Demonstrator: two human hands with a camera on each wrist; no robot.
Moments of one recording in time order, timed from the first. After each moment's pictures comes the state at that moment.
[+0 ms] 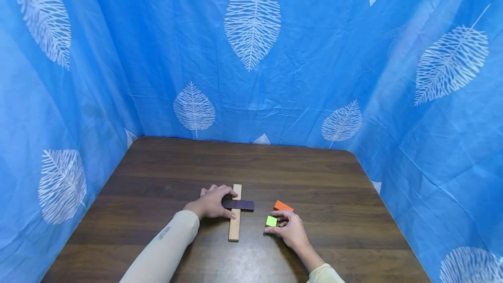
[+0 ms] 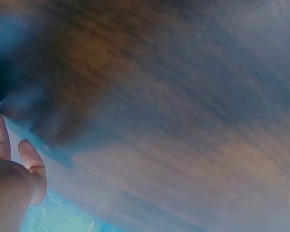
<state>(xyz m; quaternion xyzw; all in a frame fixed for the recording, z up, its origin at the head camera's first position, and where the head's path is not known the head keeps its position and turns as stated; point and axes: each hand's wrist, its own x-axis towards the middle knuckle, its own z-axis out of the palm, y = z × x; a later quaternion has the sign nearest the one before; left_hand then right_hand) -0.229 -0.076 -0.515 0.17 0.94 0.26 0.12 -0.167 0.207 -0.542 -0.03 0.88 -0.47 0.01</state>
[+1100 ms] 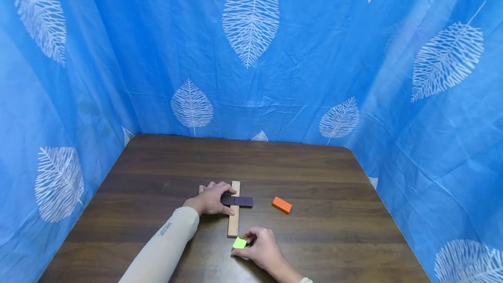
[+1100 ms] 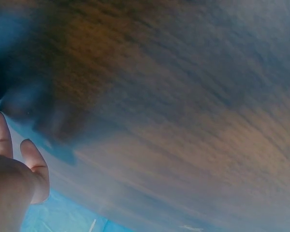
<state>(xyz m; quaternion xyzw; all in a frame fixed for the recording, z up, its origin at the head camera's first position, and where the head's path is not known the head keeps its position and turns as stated) -0.230 -0.075 -0.513 0.17 0.95 0.24 0.13 -0.114 0.134 -0.533 -0.16 0.89 -0.43 0.00</state>
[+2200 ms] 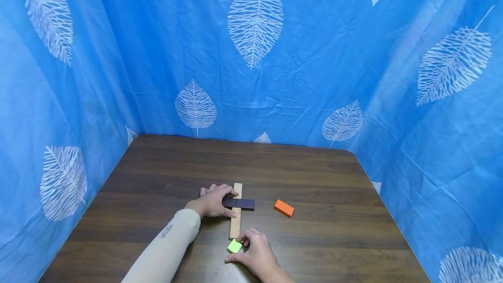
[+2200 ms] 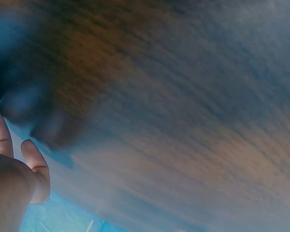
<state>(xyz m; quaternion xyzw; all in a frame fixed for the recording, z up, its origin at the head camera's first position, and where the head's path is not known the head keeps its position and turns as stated) -0.224 -0.075 -0.514 0.17 0.94 0.26 0.13 -0.108 0.113 -0.538 -0.17 0.91 -0.39 -0.02</state>
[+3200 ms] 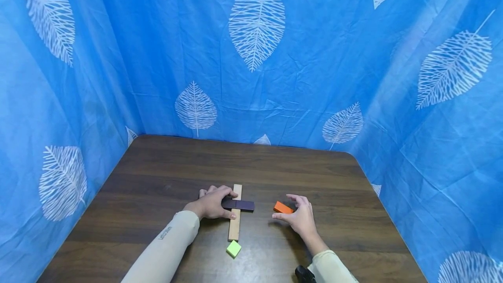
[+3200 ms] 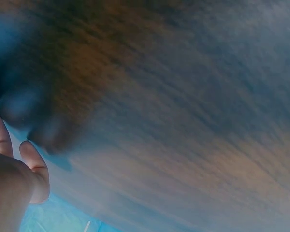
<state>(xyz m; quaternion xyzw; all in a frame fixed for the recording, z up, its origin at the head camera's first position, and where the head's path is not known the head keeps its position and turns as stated) -0.226 -0.078 -0.514 0.17 0.94 0.27 0.14 -0.195 0.226 -0.527 0.03 0.93 -0.36 -0.07</state>
